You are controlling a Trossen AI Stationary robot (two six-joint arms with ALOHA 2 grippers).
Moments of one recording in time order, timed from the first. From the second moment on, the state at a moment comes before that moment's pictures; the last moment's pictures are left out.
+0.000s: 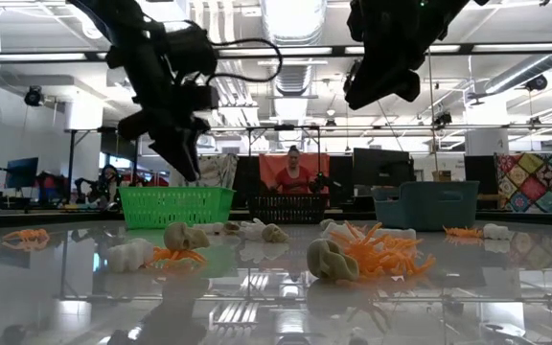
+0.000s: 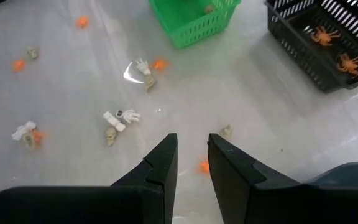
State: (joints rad) left arm 0.33 1.46 0.91 -0.53 -0.01 0.49; right arm 0.02 1.35 1.01 -0.47 0.13 0.43
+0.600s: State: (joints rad) left arm 0.34 1.61 0.91 -0.51 -0.04 0.49; right arm 0.10 1.35 1.01 -0.47 0.12 0.51
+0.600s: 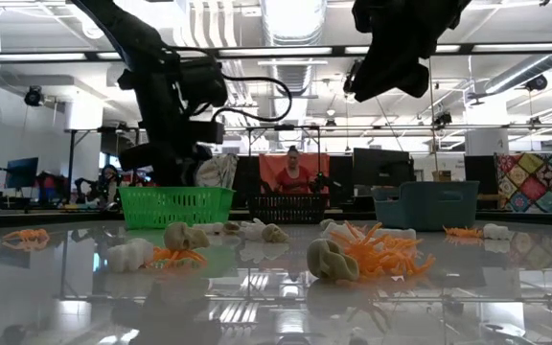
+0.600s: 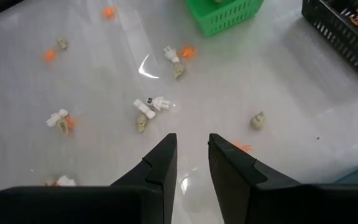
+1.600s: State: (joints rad) left arm 0.24 1.25 0.92 -0.33 -0.09 0.20; right arm 0.21 1.36 1.01 -0.47 -0.06 0.93
